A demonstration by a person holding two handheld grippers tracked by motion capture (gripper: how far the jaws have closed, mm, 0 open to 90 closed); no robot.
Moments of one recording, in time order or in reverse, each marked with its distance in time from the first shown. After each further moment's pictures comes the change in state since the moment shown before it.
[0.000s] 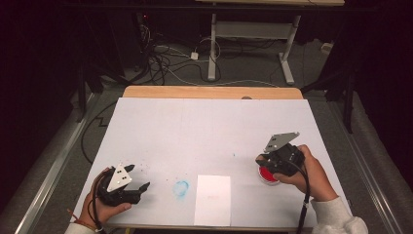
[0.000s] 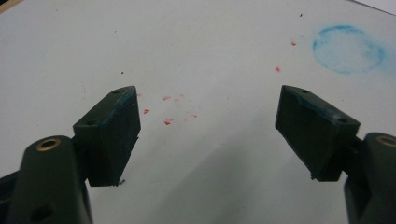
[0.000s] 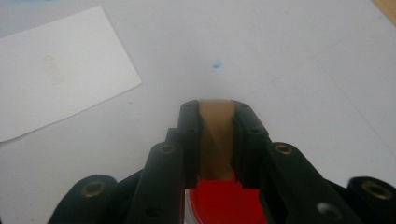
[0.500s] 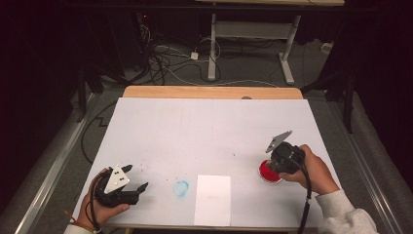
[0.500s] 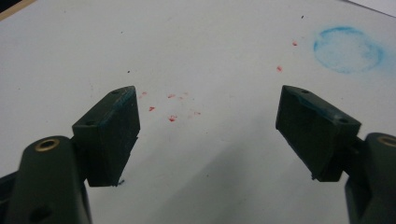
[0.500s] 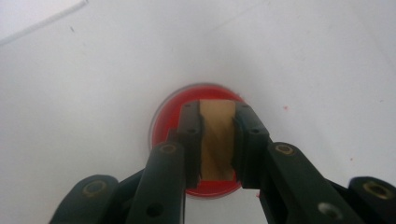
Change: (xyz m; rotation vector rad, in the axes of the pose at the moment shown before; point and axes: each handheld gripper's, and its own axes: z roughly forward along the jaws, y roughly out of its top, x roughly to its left) left arm 0.000 -0.002 -0.005 -0.016 0.010 -0.010; right arm -0.026 -0.021 0.021 0.218 -0.018 0.035
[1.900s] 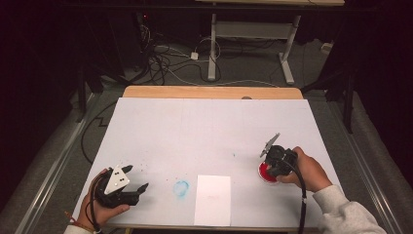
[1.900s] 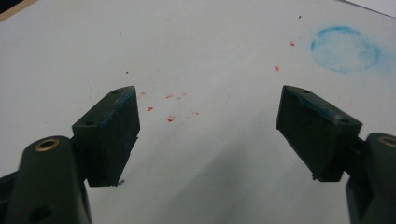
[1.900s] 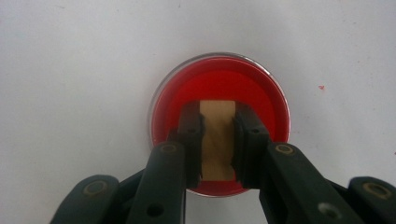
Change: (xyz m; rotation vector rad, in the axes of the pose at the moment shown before) left arm -0.001 0.000 -0.001 -0.003 -0.001 0.004; right arm 0.000 0.003 0.031 0.185 0.048 -0.031
